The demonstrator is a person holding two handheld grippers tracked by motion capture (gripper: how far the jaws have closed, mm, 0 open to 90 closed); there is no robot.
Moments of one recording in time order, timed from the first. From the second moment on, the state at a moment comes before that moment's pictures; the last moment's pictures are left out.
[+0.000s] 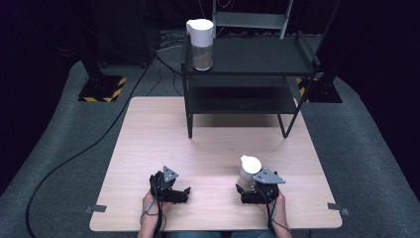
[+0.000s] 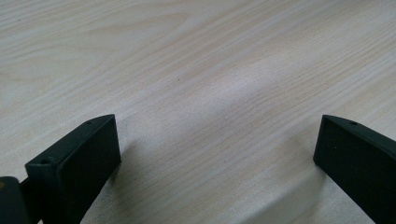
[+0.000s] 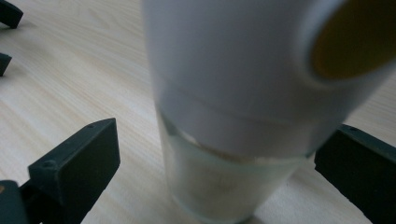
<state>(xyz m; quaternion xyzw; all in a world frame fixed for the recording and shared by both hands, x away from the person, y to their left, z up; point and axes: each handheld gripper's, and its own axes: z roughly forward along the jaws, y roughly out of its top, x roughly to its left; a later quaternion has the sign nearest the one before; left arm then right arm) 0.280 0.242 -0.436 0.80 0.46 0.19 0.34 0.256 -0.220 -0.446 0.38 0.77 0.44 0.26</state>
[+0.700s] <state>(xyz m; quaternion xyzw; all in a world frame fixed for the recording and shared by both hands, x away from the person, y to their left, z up) 0.281 0.242 -0.436 0.80 0.46 0.19 0.34 0.262 -0.225 -0.455 0.38 0.76 0.45 0.26</state>
